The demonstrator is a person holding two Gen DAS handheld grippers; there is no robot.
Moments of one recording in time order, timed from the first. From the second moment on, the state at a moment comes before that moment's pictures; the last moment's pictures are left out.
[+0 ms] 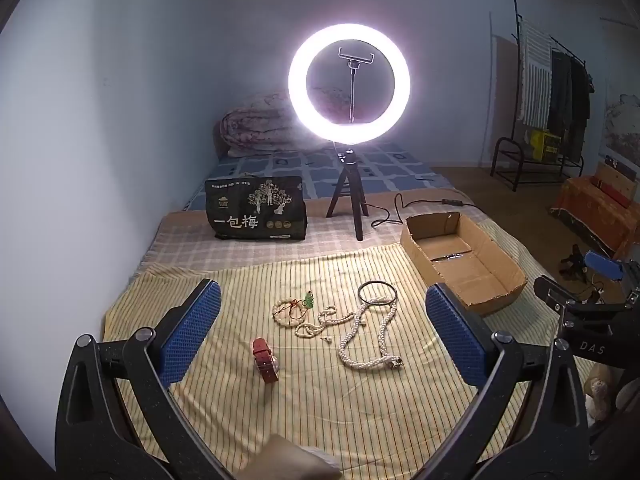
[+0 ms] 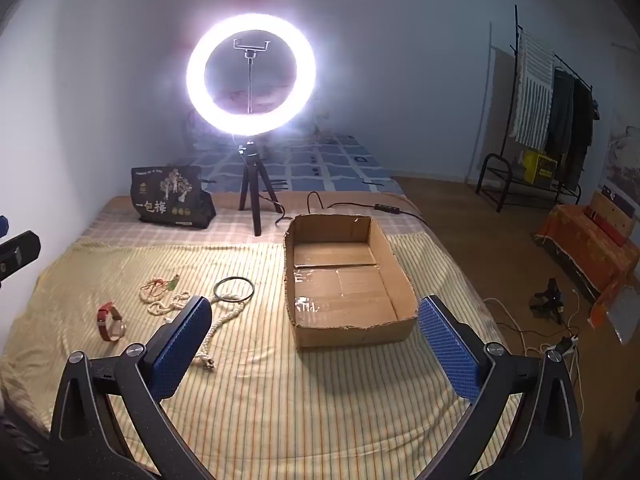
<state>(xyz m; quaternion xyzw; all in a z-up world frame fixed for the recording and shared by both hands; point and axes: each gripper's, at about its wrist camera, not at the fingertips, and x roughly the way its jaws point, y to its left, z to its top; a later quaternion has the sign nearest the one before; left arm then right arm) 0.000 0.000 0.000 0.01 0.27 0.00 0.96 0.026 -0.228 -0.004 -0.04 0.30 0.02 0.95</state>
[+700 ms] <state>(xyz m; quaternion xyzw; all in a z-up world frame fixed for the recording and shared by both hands) 0.002 0.005 0.000 0.01 0.26 0.01 0.97 0.028 -0.227 -0.006 -0.05 0.30 0.02 0.95</state>
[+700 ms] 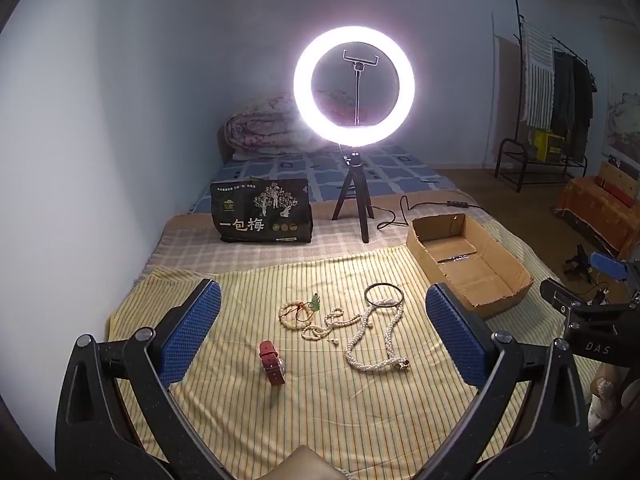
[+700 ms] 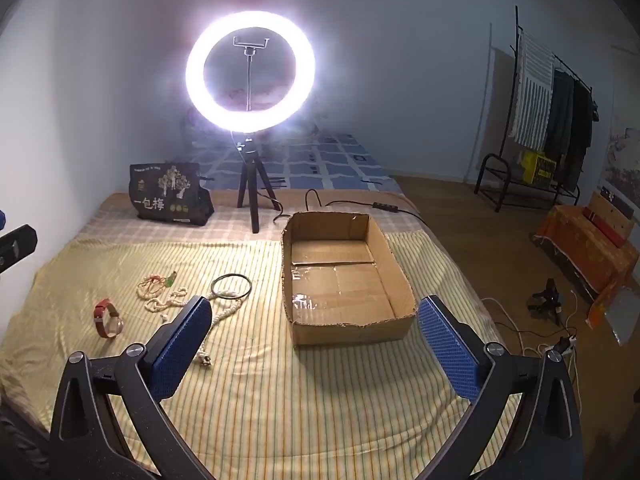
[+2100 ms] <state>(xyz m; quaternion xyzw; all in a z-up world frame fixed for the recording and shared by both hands) 0.001 0.005 0.003 0.01 0.25 0.01 0.97 0.031 -0.224 -0.010 -0.05 0.31 0.02 0.95</state>
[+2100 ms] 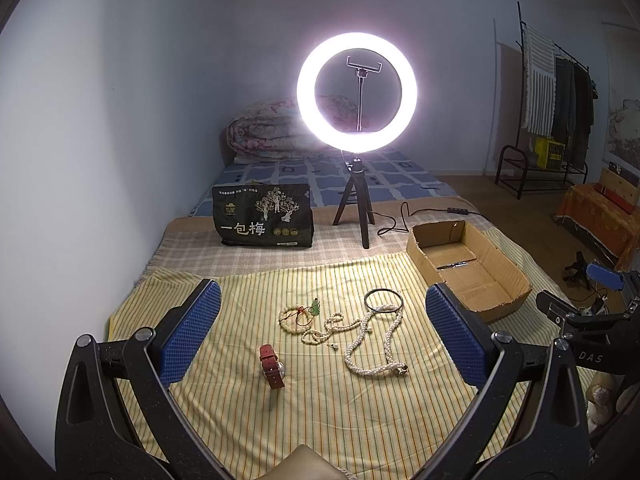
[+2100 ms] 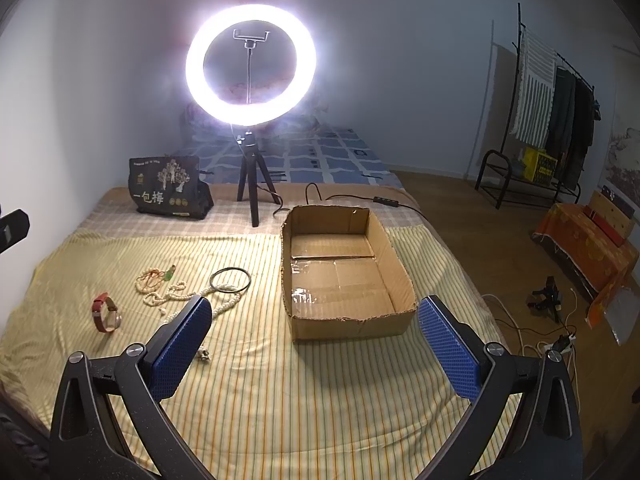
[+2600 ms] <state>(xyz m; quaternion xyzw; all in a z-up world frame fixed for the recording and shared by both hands) 0.001 0.005 0.002 0.01 0.25 0.01 0.97 0.032 -0.224 -0.011 -0.05 0.31 0.02 0.95</state>
